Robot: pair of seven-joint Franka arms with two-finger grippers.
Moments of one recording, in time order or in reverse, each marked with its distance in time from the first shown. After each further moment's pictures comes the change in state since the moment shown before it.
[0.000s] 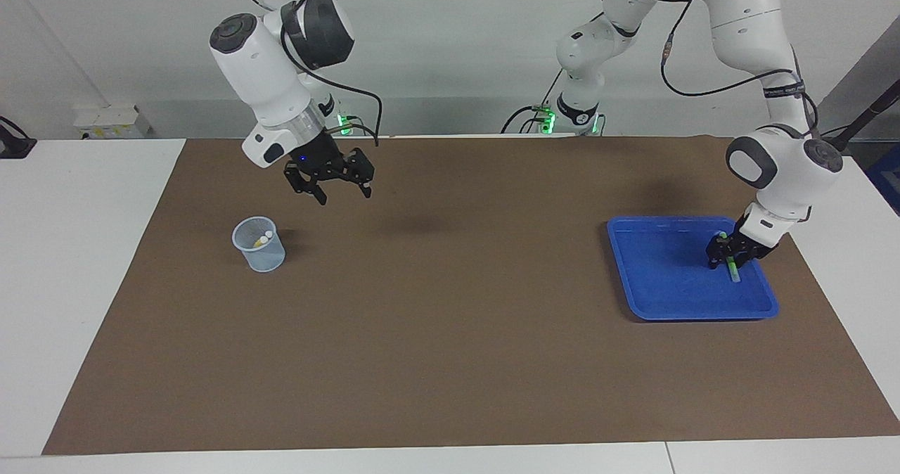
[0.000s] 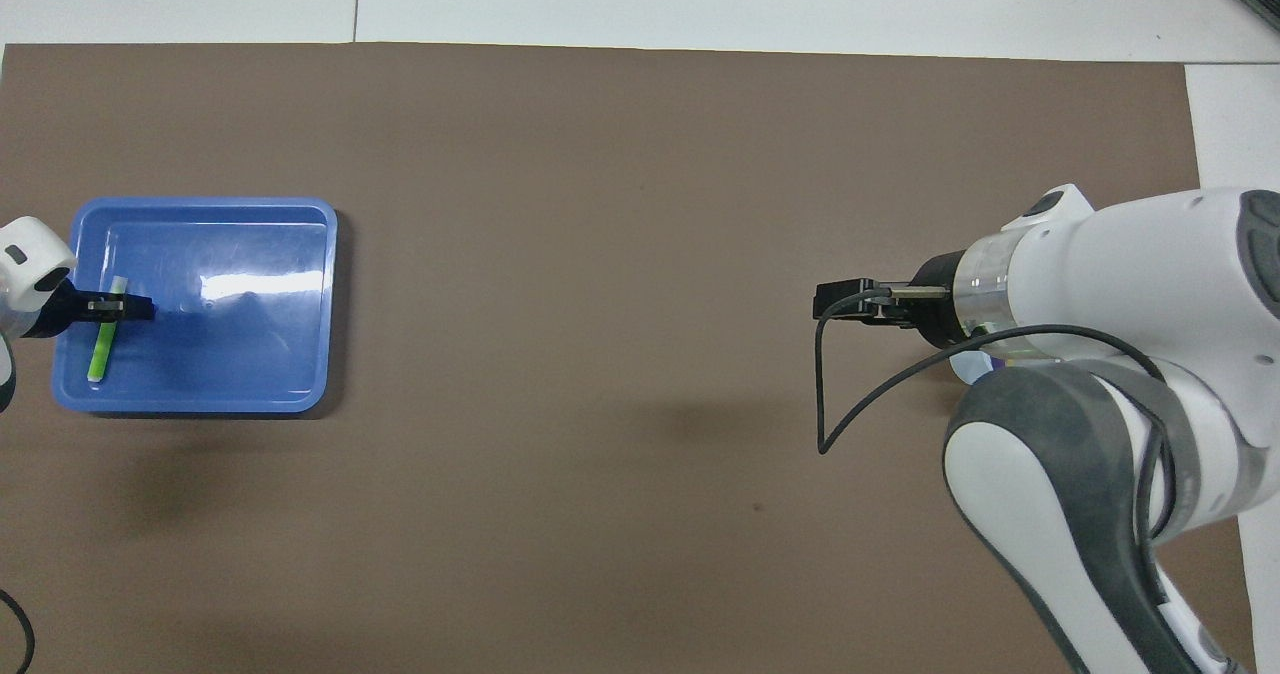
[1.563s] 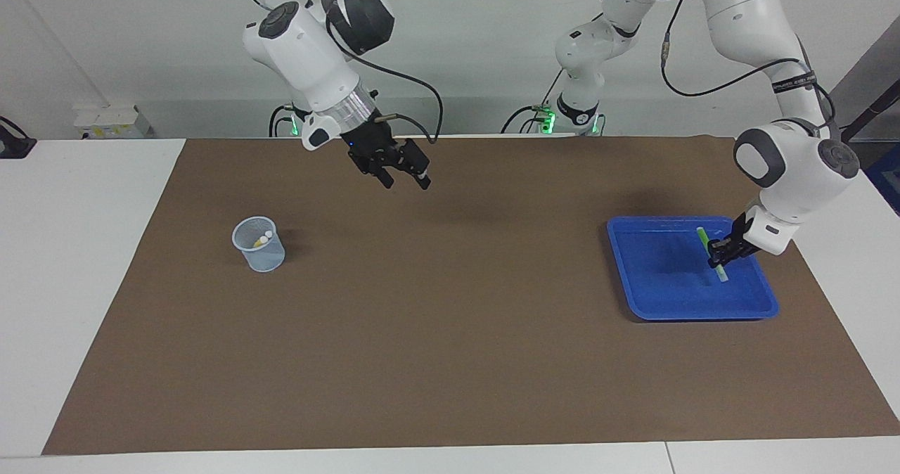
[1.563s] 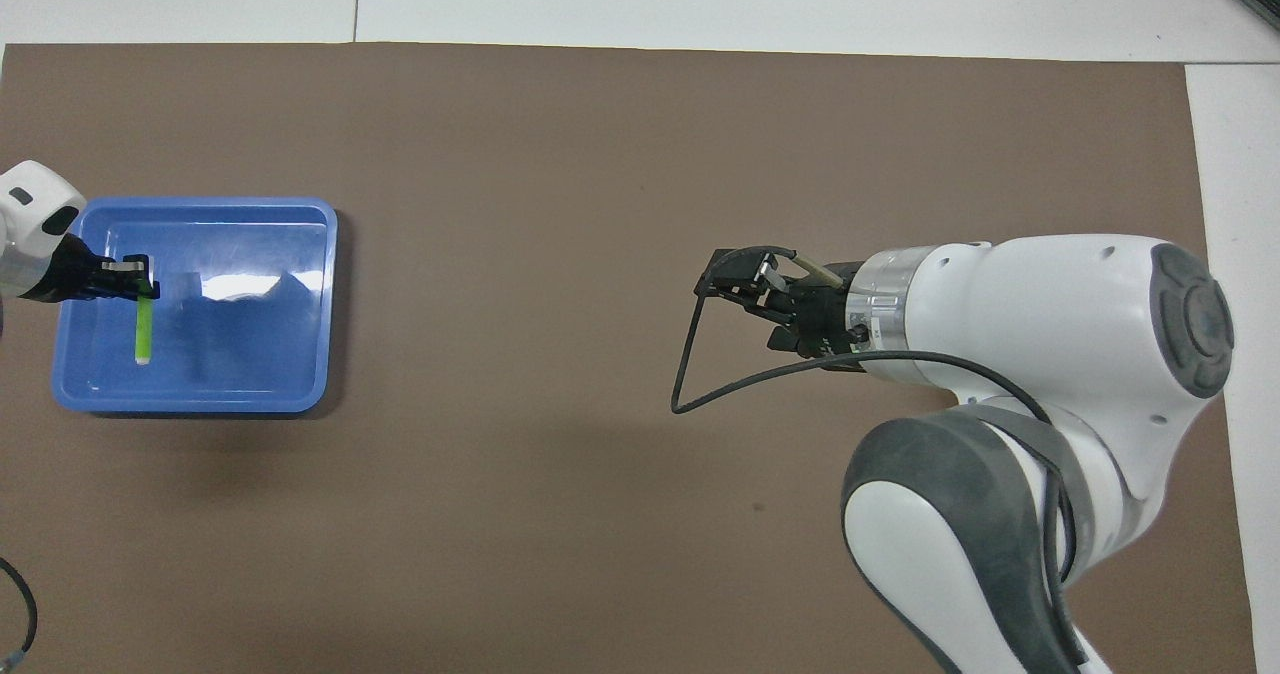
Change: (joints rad) left arm -0.074 -0.032 -0.039 0.154 -0.011 -0.295 -0.284; right arm 0.061 0.007 0.085 -0.001 0.231 0.172 0.458
